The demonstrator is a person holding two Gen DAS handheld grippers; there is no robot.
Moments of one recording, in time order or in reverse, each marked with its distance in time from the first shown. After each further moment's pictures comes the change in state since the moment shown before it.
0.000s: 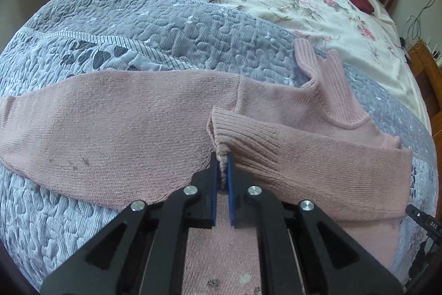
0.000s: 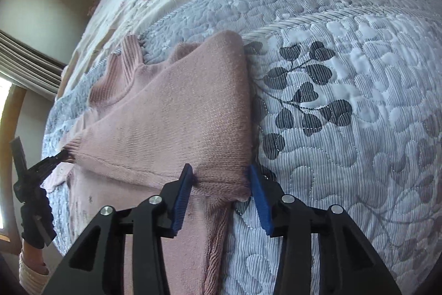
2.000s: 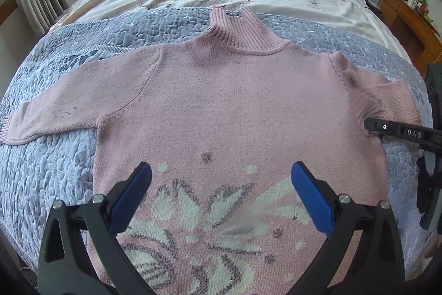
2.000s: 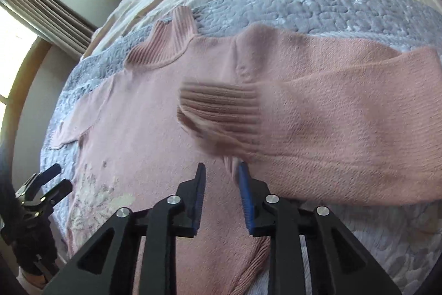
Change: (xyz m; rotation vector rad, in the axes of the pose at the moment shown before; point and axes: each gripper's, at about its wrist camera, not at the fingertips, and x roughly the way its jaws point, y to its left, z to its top) left arm -0.084 -0.109 -0.121 0.239 -0.058 0.001; right arm 0.001 0.046 -0.026 -0.219 0.027 0.134
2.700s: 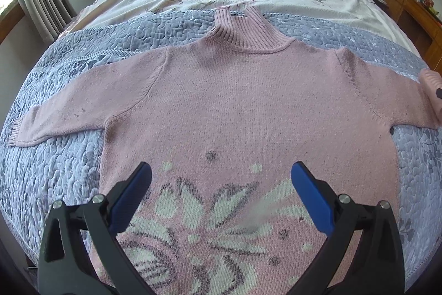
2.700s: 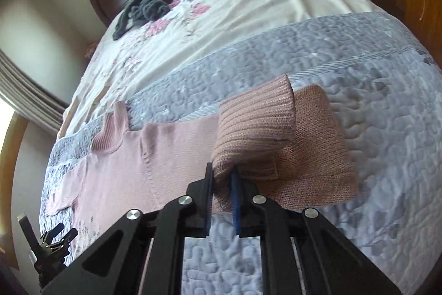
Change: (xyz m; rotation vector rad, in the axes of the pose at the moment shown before) left arm 0.001 -0.005 -0.008 0.018 -0.017 0.085; right arm -0.124 -0.117 0.022 0.221 -0.258 -0.149
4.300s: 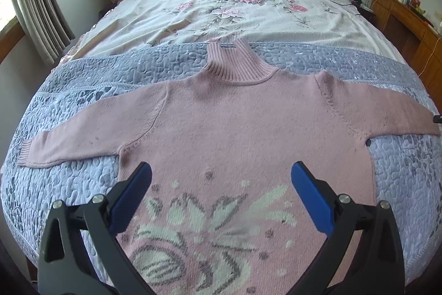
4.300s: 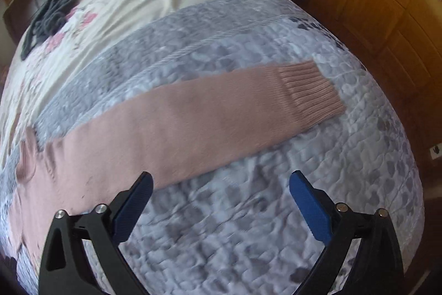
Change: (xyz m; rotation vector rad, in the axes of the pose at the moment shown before) left arm -0.050 -0.014 0.022 0.048 -0.106 -0.016; right arm -0.057 -0.109 -0.003 0.256 0.047 -0.501
